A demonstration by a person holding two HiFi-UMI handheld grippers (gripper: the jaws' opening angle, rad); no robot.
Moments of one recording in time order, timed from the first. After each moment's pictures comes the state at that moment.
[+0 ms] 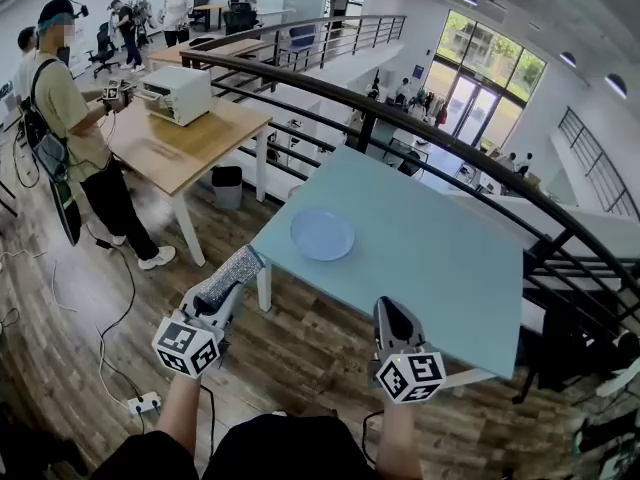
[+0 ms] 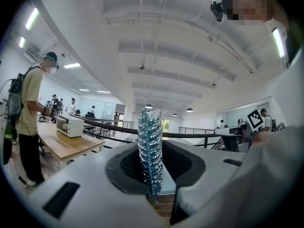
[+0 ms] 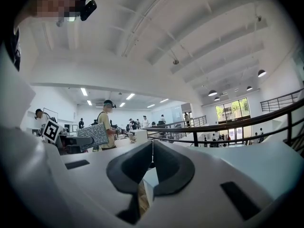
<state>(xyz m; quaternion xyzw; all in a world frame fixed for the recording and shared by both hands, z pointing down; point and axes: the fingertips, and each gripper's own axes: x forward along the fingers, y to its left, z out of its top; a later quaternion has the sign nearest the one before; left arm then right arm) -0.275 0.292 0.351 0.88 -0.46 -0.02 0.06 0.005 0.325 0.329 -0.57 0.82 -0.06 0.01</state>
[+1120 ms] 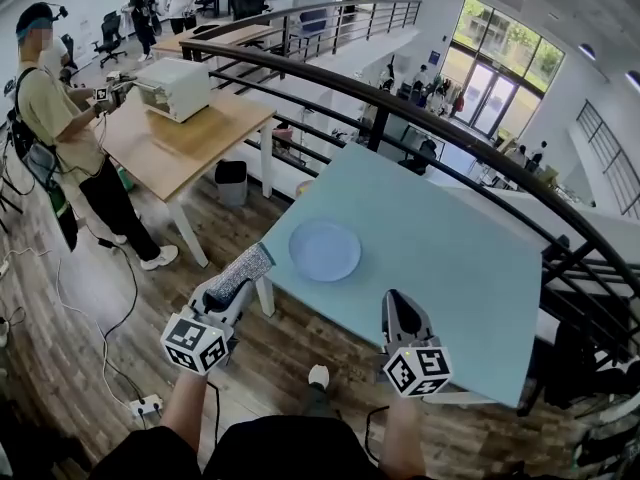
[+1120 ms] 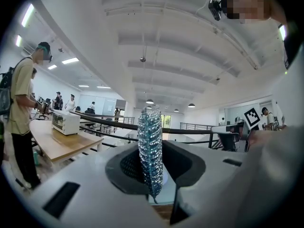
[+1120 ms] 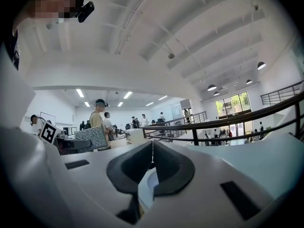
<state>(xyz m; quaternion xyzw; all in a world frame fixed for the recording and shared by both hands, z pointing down) -0.223 0.164 0.373 0.88 -0.46 0.01 0.08 0.052 0.185 0.352 -0.57 0.82 -0.09 0.01</state>
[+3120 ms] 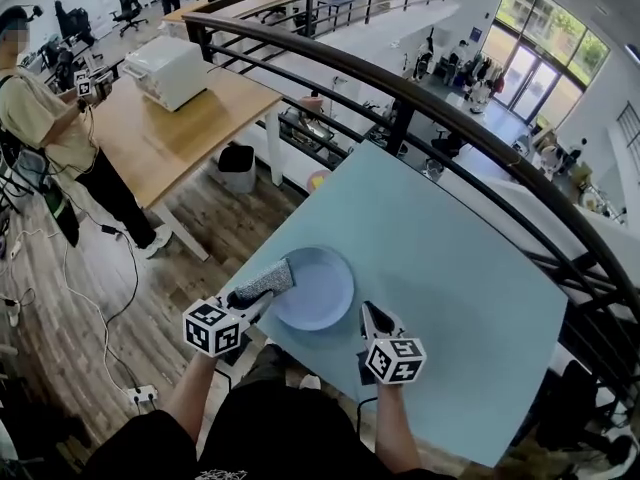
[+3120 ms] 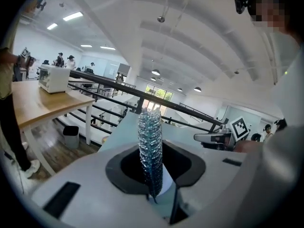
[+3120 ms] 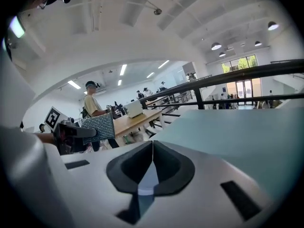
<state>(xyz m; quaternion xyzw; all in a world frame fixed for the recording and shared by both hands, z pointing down) -0.111 -0.053 0.498 0.86 -0.42 0.12 0.26 0.104 -0.055 0.519 -0.48 0.83 -0.26 -0.10</state>
